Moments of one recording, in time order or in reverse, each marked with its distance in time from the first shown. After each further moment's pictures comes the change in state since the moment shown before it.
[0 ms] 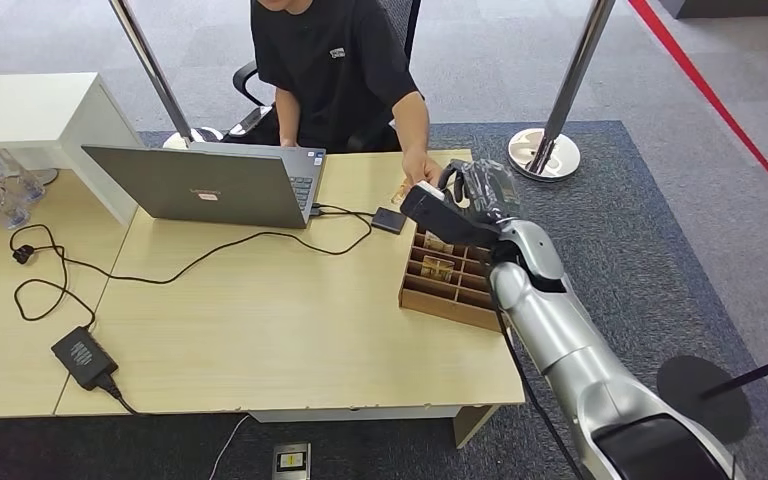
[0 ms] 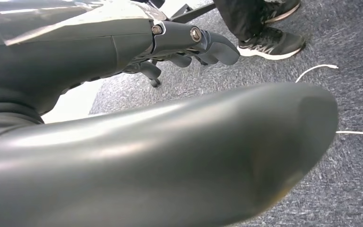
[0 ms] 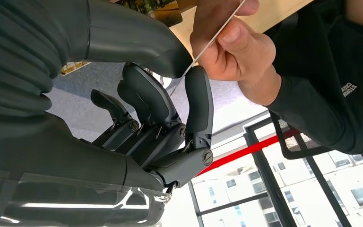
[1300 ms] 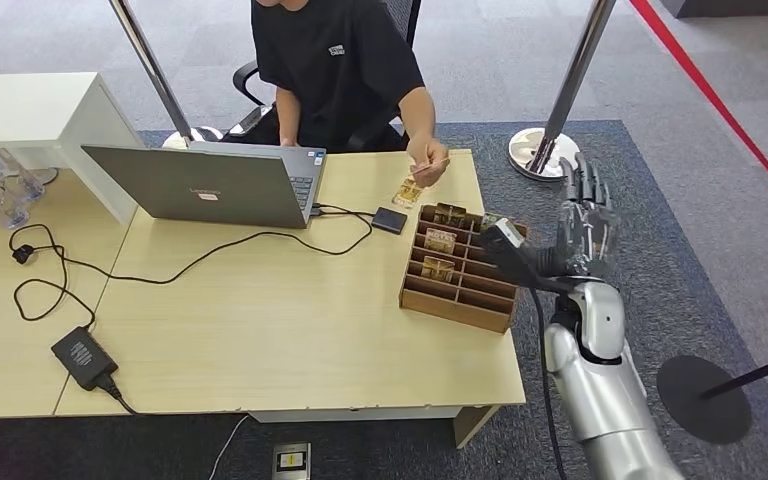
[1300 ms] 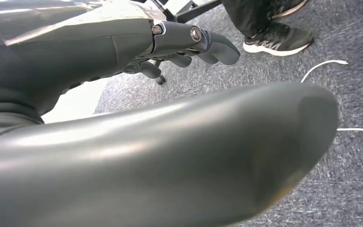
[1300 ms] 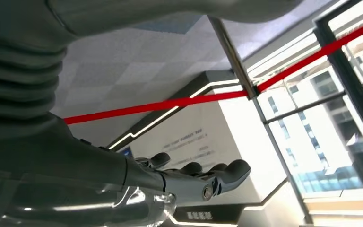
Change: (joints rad) left arm 0.004 -0.005 -0.003 0.003 0.007 -0.002 0.021; right arm 0.363 -0.066 -0.320 -0.375 0.325 -0.270 0.078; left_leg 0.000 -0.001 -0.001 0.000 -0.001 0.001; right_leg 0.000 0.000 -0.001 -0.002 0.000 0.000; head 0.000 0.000
